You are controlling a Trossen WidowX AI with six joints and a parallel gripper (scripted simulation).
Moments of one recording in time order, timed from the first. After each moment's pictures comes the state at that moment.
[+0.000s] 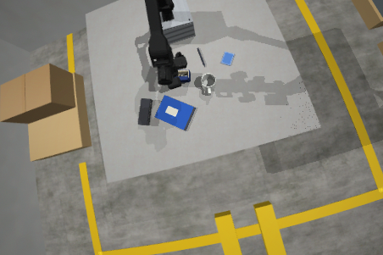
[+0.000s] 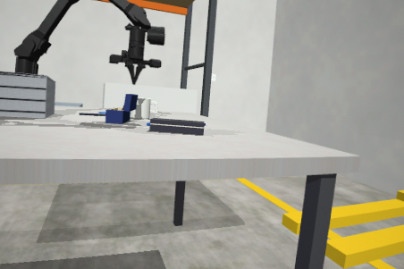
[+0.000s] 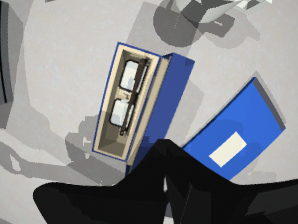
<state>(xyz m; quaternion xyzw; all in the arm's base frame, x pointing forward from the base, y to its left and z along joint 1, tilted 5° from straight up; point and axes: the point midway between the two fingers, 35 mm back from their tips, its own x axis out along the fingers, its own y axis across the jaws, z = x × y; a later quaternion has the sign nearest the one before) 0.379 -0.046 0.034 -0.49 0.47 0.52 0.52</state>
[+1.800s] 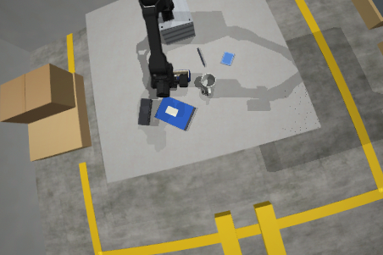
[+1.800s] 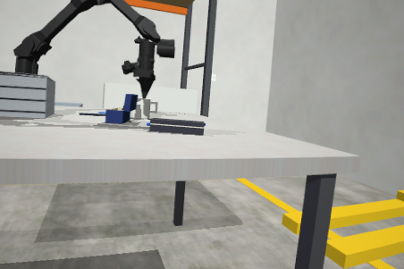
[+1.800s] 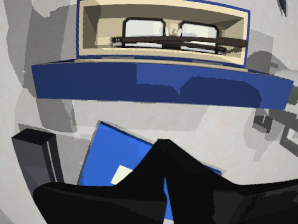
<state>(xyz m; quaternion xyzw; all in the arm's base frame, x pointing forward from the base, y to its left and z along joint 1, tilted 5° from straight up) 0.417 -0.070 -0.016 -0.71 0.06 0.69 0.12</state>
